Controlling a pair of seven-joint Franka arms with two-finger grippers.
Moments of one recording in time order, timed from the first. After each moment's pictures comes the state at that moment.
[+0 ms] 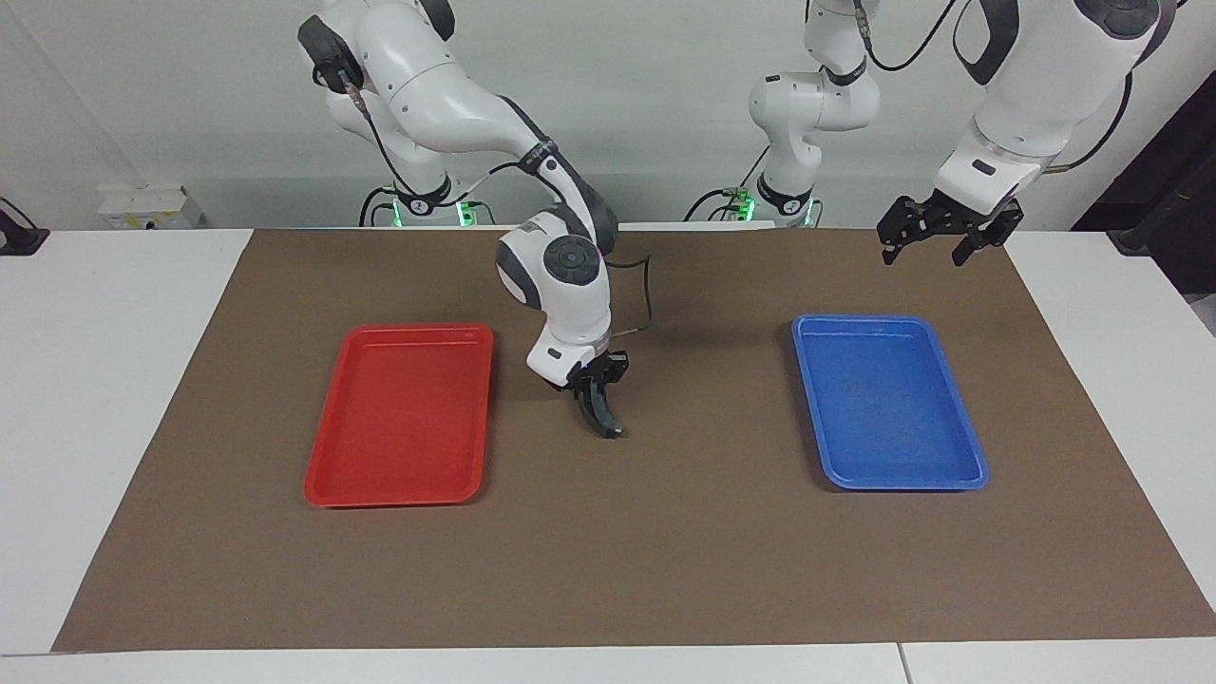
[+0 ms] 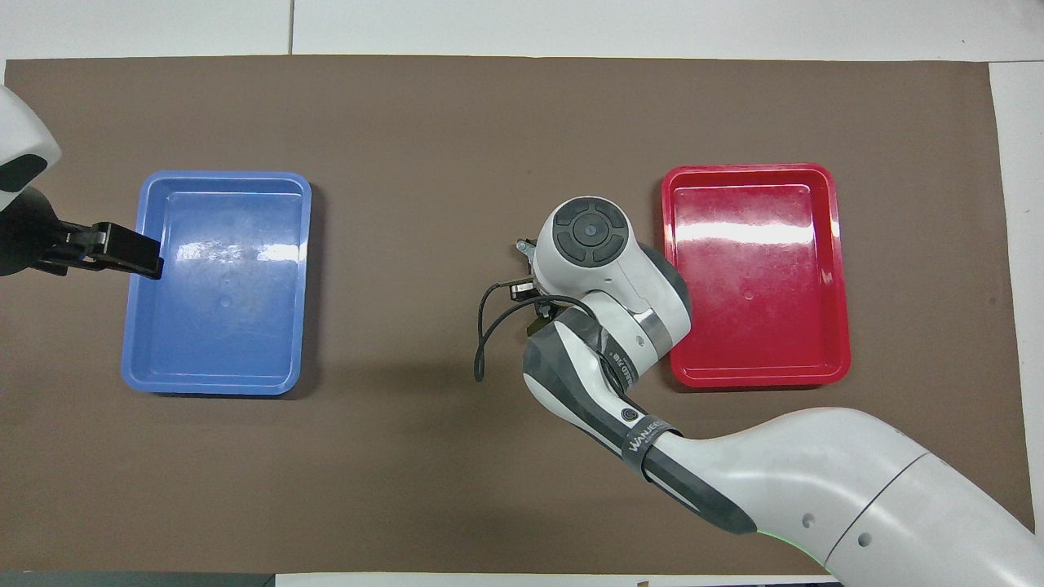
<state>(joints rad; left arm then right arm) -0.11 -0.02 -0.02 -1.62 0.01 1.52 0.00 0.18 0.50 0.42 -1.77 -0.18 2.22 0.55</state>
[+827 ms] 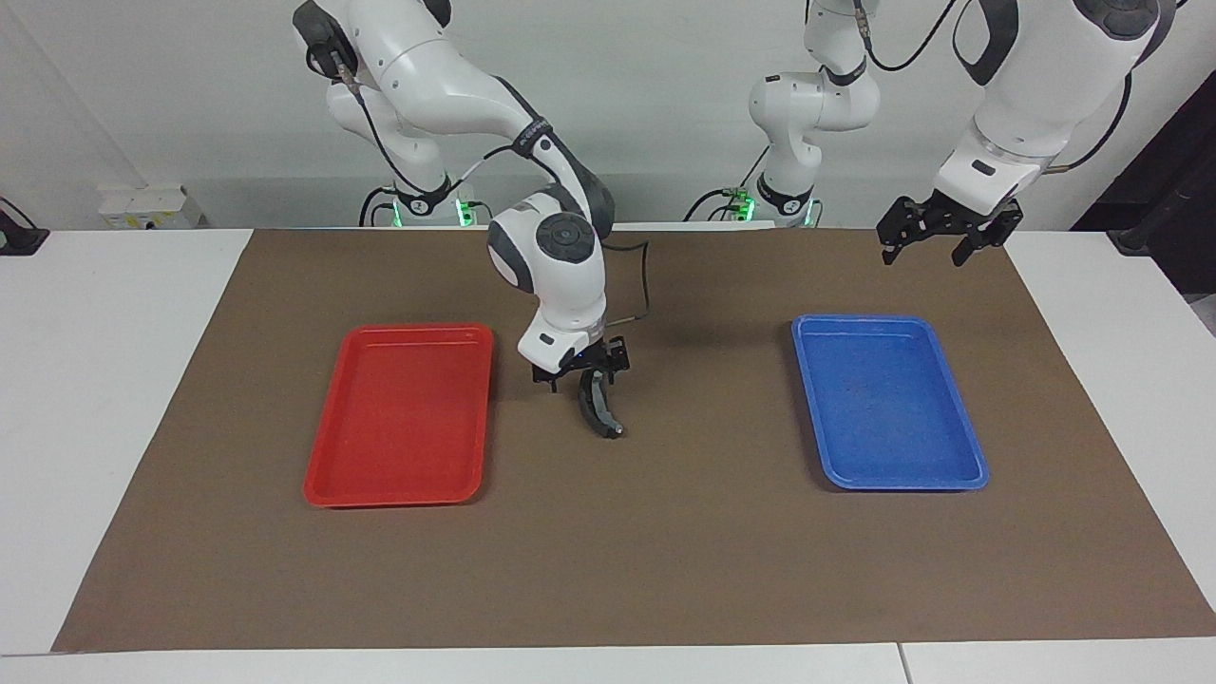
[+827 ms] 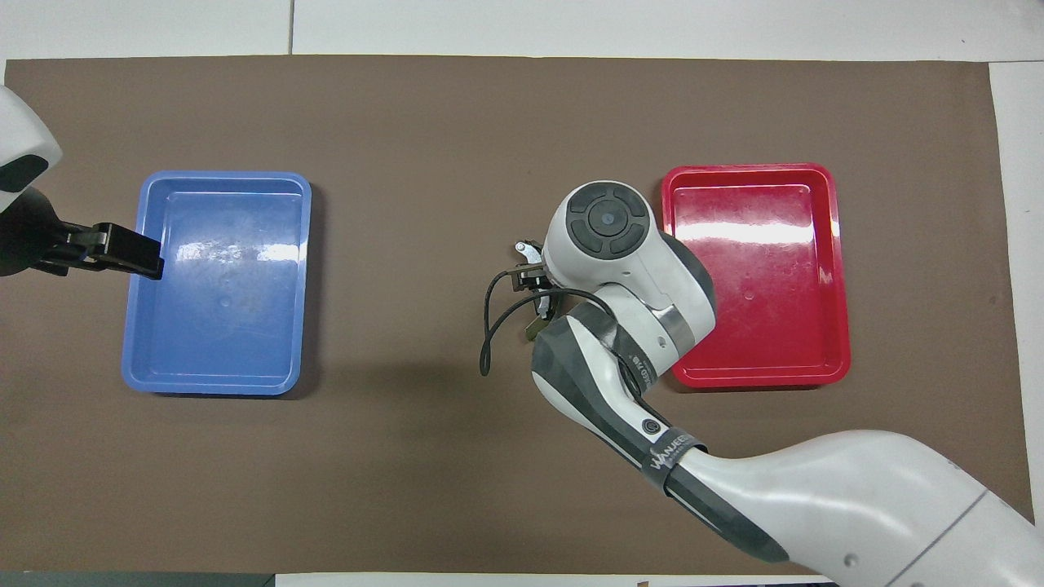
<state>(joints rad) -0.11 -0.02 -0.02 -1.62 0.01 1.52 0.00 0.15 0.38 0.42 -1.75 -0.18 2.11 0.55</state>
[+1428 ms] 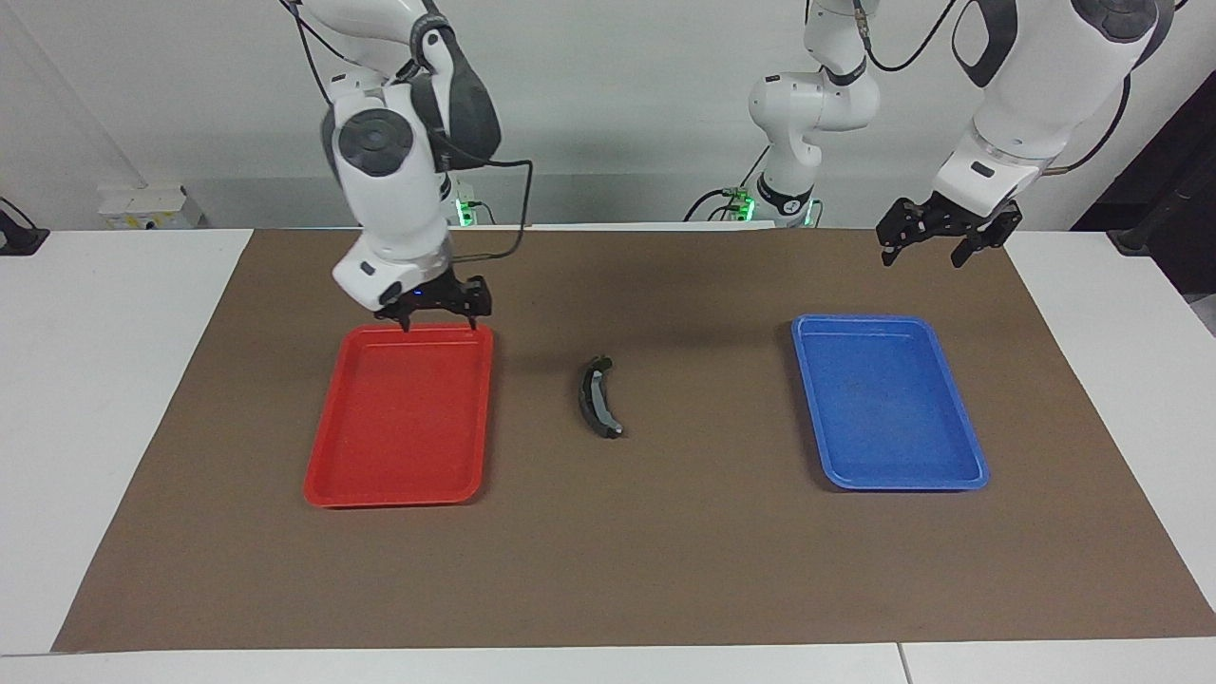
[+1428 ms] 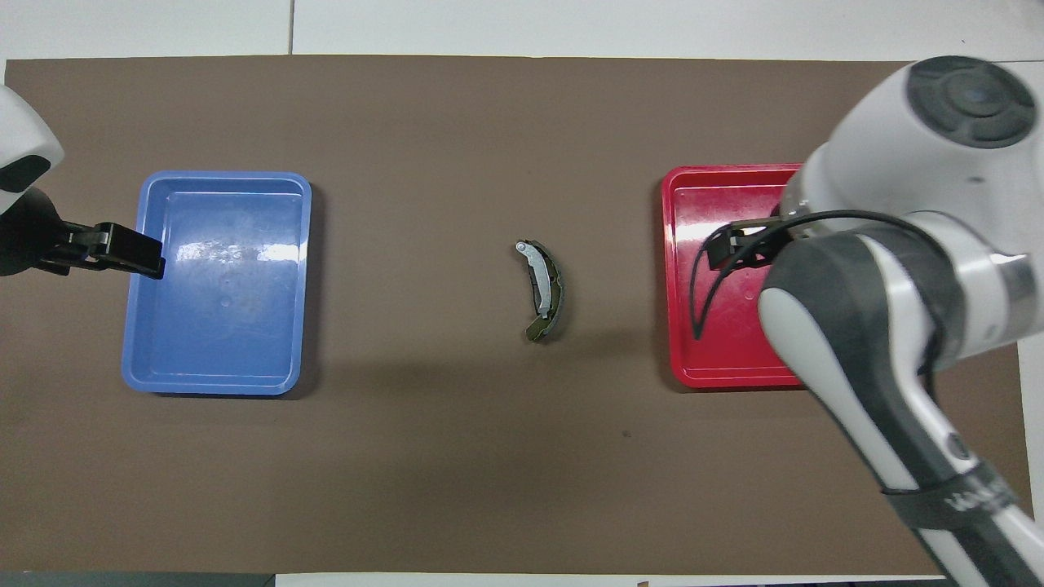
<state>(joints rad) -0.11 -0.02 -0.02 -1.62 0.01 1.53 0.00 0.06 0.06 0.11 -1.73 -0.02 1.67 0.16</state>
